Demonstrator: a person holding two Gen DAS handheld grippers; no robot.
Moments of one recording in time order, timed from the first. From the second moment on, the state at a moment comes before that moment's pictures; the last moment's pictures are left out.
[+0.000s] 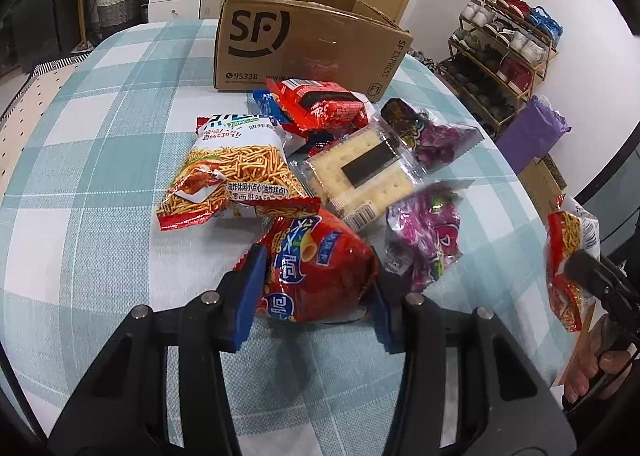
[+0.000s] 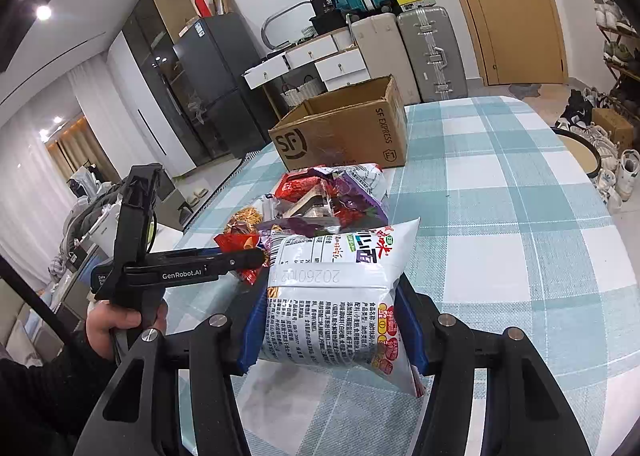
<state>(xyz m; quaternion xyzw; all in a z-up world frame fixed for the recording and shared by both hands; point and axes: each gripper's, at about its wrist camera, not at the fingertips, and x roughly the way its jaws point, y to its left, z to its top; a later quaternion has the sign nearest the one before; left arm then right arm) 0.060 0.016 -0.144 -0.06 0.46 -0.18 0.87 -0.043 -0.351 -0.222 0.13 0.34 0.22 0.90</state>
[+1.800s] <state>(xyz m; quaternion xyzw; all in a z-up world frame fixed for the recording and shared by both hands) -0.004 0.031 0.017 -0.05 0.34 -0.19 0.92 -0.018 -0.326 -0.144 0.12 0.29 0.26 0.91</state>
